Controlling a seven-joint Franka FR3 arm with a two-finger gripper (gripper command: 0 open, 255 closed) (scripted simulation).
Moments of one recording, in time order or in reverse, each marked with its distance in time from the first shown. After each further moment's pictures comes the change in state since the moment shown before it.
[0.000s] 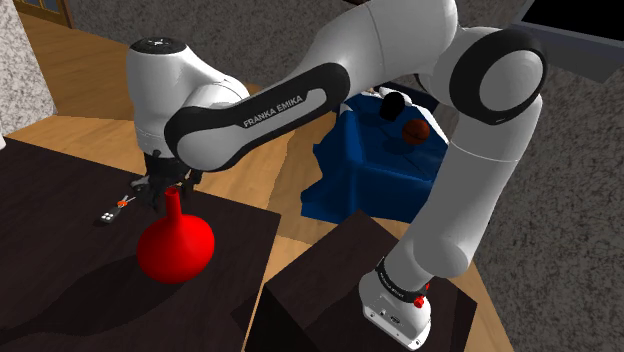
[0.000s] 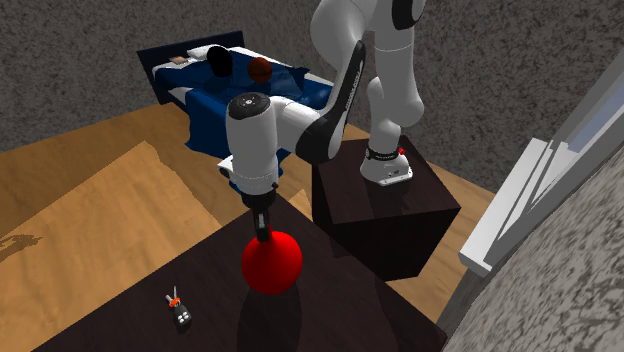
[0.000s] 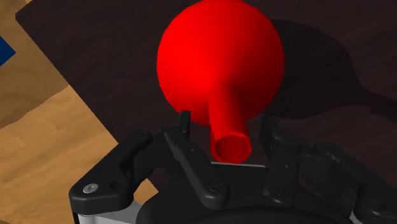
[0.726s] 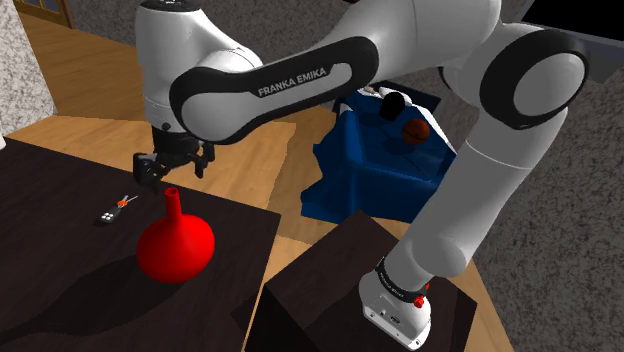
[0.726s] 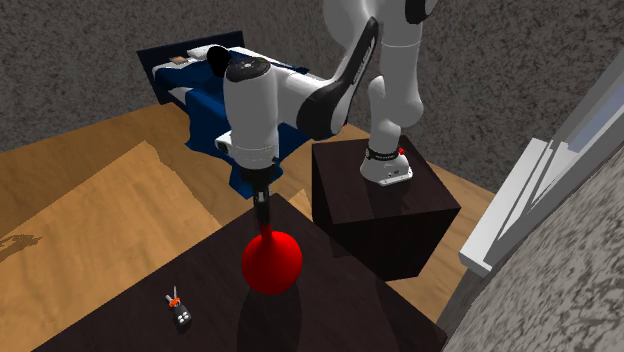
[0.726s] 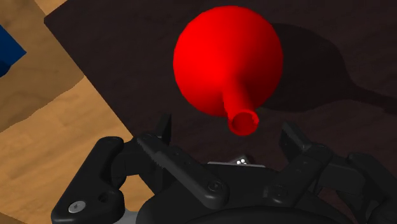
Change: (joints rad) arm -0.033 -0.118 0.011 -0.001 0.087 -0.094 -0.075
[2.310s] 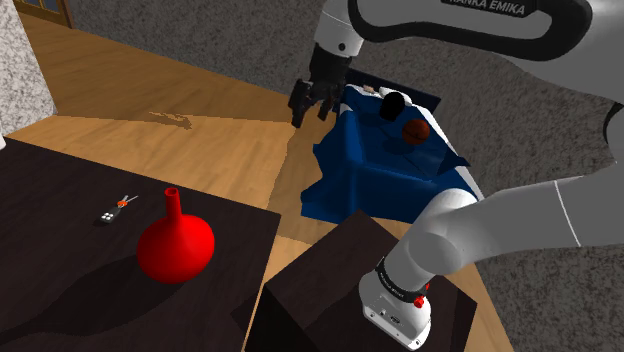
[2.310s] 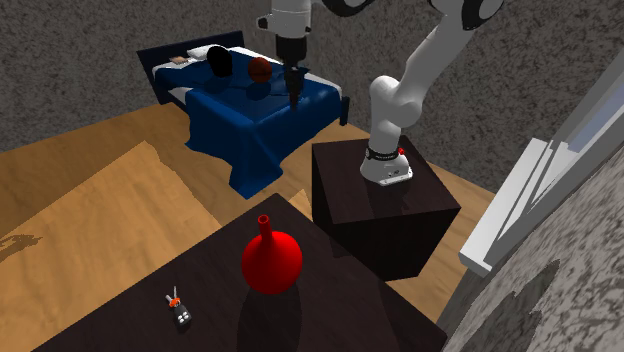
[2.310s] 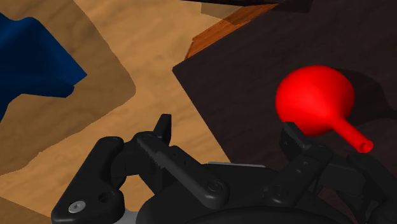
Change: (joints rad) arm -0.092 -0.752 -0.375 -0.310 0.232 -0.413 -0.552
